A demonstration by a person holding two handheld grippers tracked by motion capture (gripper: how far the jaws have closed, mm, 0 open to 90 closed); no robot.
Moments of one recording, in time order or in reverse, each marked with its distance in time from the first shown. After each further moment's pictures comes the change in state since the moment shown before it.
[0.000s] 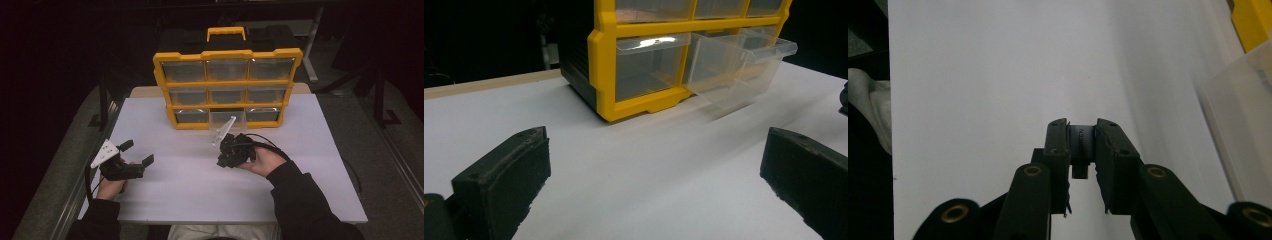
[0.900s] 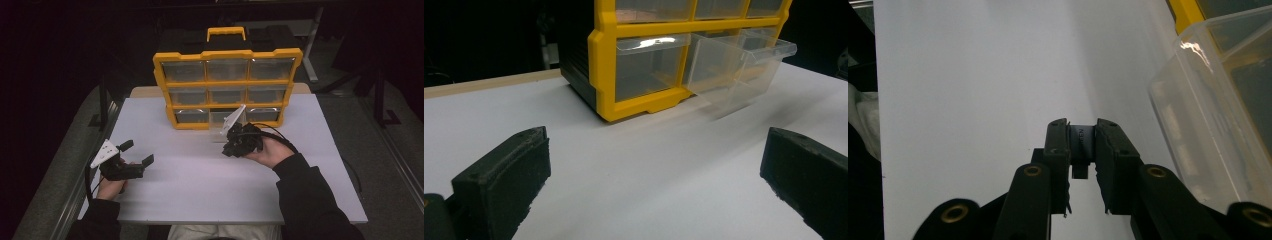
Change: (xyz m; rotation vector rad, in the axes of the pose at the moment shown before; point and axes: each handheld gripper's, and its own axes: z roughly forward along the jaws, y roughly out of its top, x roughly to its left) left arm 0.000 0.000 0.000 -0.003 -0.001 -0.003; right arm -0.016 0.000 -0.029 -0.029 -0.051 0.026
